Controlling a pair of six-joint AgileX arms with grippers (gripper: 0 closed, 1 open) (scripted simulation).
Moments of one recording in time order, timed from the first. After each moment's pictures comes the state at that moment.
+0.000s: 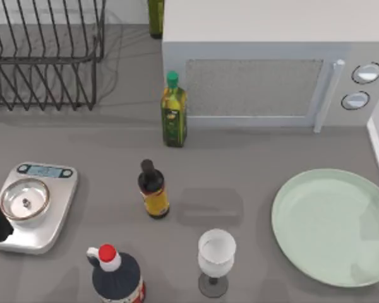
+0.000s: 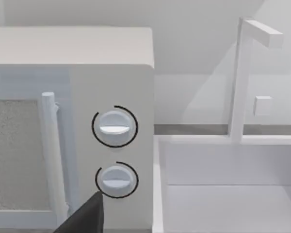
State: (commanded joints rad) left arm 0.00 0.00 0.00 0.00 0.00 0.00; right arm 0.00 0.00 0.00 0.00 0.00 0.00
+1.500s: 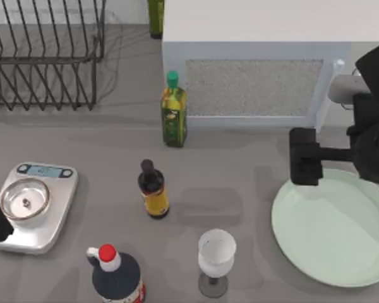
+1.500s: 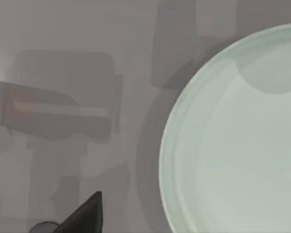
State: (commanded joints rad) left arm 0.00 0.00 0.00 0.00 0.00 0.00; right arm 0.53 1.34 1.01 -0.78 0.01 0.51
